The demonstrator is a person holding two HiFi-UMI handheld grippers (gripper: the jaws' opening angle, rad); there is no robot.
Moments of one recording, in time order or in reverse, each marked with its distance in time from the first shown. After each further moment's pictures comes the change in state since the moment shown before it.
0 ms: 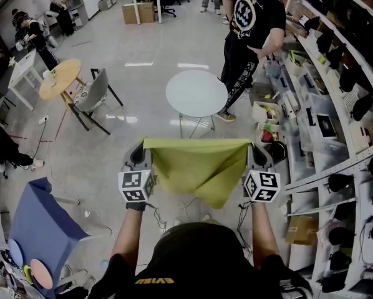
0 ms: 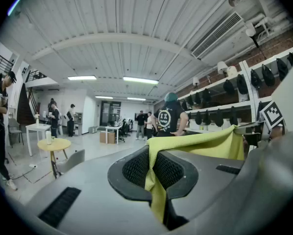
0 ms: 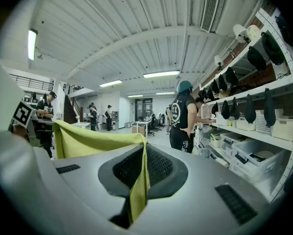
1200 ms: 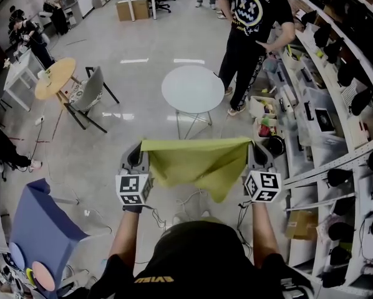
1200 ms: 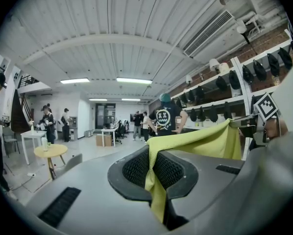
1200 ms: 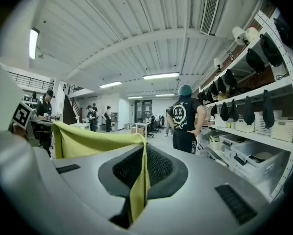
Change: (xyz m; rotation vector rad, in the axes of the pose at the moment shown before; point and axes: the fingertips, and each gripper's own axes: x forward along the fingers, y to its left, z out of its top) left arm 0.004 -0.010 -0.002 0.079 -0.009 -0.045; right arm -0.001 -0.013 0.000 -0.009 -0.031 -0.006
